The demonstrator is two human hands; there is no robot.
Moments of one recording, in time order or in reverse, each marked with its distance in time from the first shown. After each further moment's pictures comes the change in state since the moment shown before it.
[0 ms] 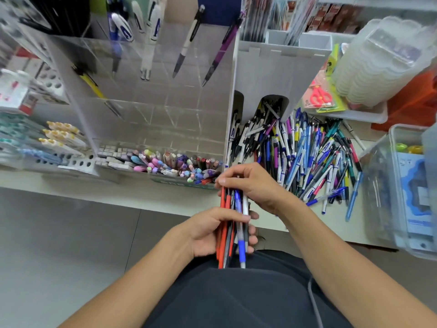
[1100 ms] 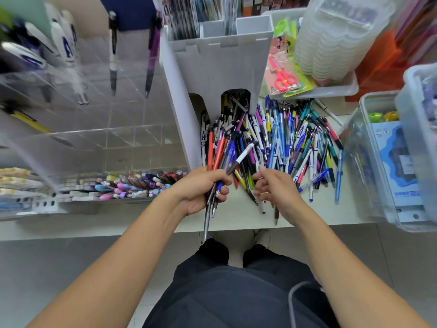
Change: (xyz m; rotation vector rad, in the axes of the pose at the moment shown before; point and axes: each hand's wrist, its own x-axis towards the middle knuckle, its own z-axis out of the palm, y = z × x) left_hand 0.081 0.076 0.014 0.304 0.258 0.194; right_hand -0.022 0.075 -0.085 0.176 0.568 0.147
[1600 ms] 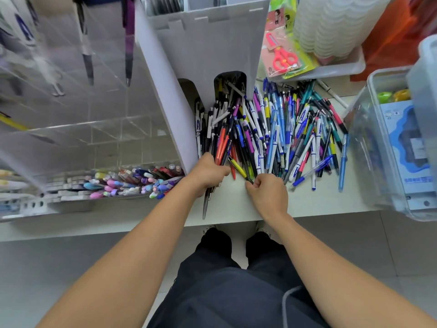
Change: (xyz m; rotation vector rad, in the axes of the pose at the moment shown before) left_hand 0.066 -0.016 -0.007 0.762 0.369 0.053; right_hand 0.018 0.054 0.029 -0.757 0.320 -0.117
